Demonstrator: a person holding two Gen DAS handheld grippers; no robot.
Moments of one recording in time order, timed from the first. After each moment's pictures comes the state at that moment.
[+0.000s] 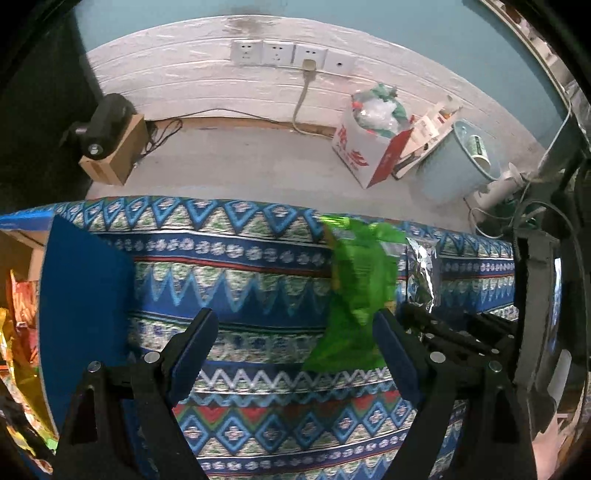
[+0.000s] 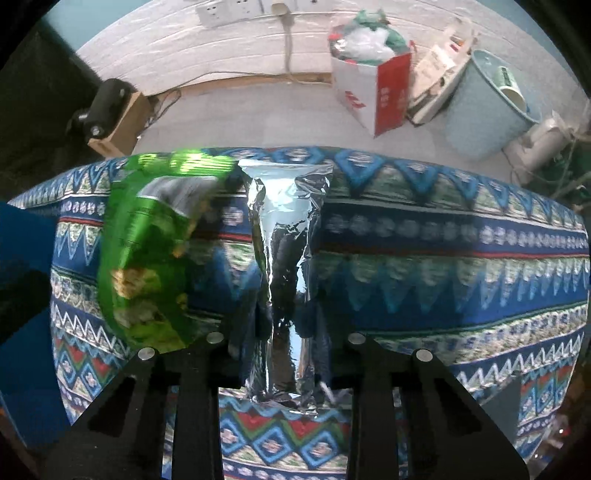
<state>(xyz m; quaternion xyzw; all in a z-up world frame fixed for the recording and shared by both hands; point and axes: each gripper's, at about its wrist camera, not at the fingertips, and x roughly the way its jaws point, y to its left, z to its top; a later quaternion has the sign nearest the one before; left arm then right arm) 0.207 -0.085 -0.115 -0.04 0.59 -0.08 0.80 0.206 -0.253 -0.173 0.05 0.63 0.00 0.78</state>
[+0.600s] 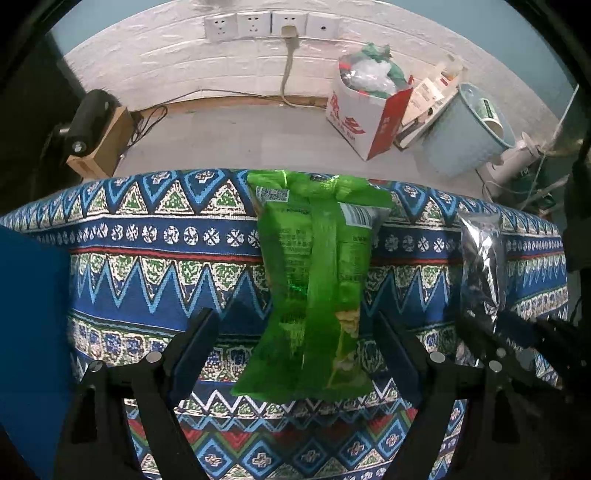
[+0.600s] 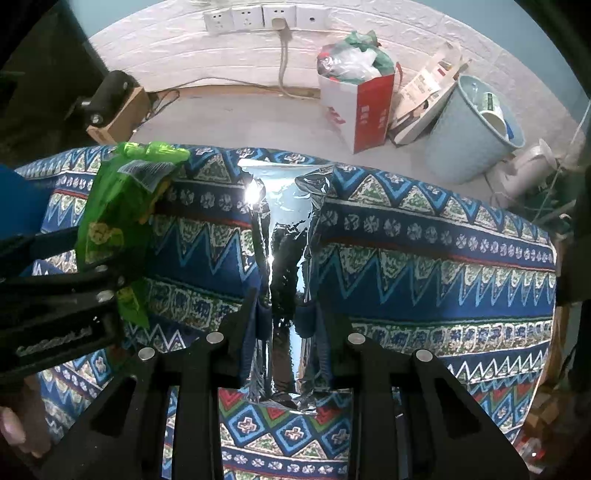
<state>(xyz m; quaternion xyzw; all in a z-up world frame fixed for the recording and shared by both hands) 0.214 -0.138 -0.168 0.00 0.62 -0.06 0.78 0.185 -0.282 -0.158 -0.01 0.61 0.01 0.79</state>
